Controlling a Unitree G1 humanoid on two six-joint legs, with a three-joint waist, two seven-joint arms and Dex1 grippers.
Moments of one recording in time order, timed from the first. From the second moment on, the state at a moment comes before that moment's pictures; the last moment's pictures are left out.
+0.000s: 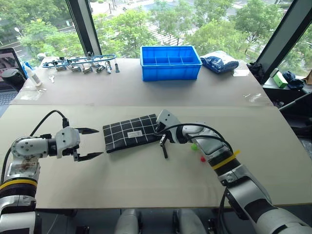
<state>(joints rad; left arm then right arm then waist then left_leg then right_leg) -0.42 0.82 0.06 0.64 -0.12 -0.62 -1.34 -0.77 -0.25 0.38 0.33 0.03 0.57 0.77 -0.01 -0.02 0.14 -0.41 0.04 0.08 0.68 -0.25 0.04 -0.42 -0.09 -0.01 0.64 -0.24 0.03</state>
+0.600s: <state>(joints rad) -0.62 0.76 -0.13 0.95 0.02 -1.16 -1.16 -0.74 -0.24 0.34 0.30 0.03 0.58 0.77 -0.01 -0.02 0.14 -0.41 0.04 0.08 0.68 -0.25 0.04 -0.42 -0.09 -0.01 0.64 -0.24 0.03</state>
